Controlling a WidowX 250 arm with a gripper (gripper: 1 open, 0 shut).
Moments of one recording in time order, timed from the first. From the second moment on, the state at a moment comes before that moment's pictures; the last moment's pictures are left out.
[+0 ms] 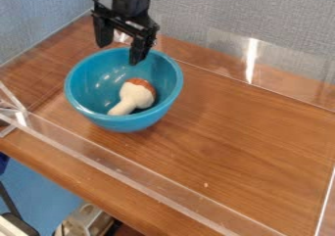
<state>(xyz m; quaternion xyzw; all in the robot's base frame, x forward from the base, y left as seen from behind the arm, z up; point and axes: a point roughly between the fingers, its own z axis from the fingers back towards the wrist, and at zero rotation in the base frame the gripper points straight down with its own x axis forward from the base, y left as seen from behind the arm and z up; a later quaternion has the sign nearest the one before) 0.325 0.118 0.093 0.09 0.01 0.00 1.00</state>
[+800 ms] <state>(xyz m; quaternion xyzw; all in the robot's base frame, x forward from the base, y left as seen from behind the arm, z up) 0.328 0.145 0.090 0.09 0.01 0.03 1.00</state>
